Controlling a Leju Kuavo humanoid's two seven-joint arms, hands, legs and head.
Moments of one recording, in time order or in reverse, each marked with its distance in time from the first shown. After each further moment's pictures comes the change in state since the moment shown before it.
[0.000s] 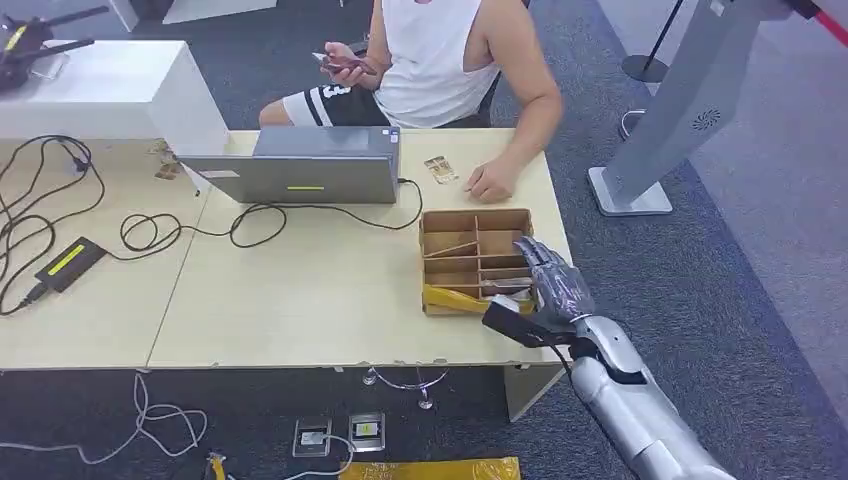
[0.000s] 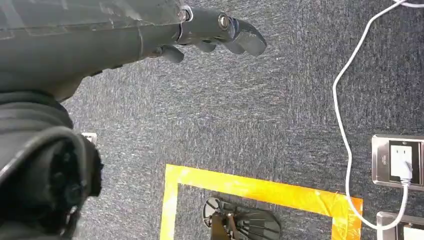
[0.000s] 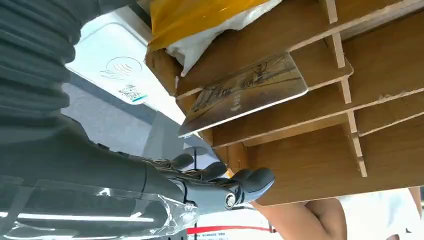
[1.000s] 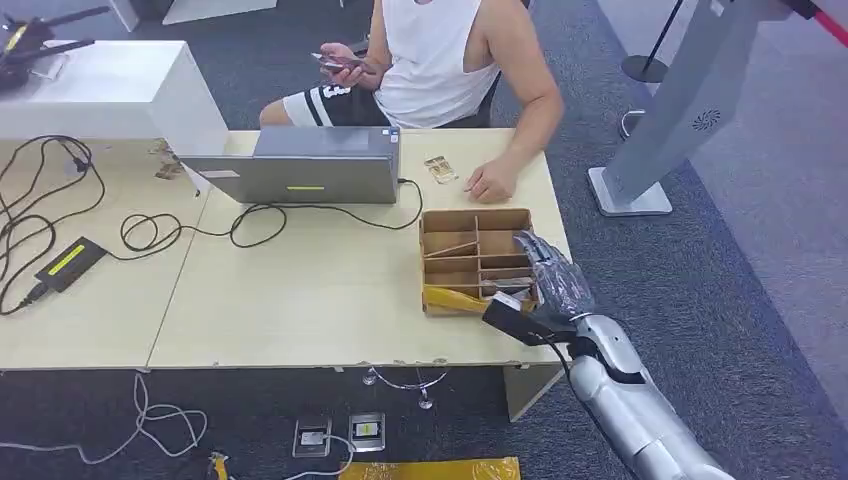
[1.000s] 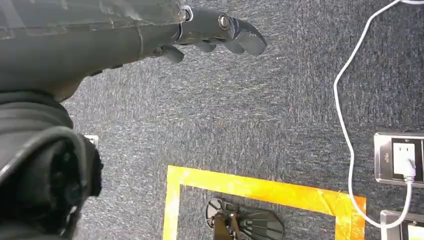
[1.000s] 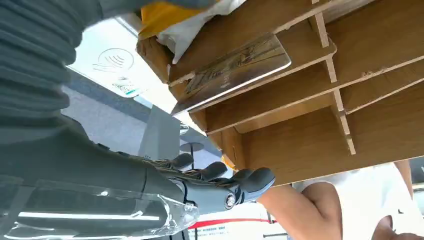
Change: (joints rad) left arm -0.004 -0.001 -0.018 0.000 -0.003 0.000 0.010; right arm -0.002 0.005 -0.001 0.000 -0.026 -0.039 -0.021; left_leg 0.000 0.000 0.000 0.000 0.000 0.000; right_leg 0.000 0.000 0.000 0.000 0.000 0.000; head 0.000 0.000
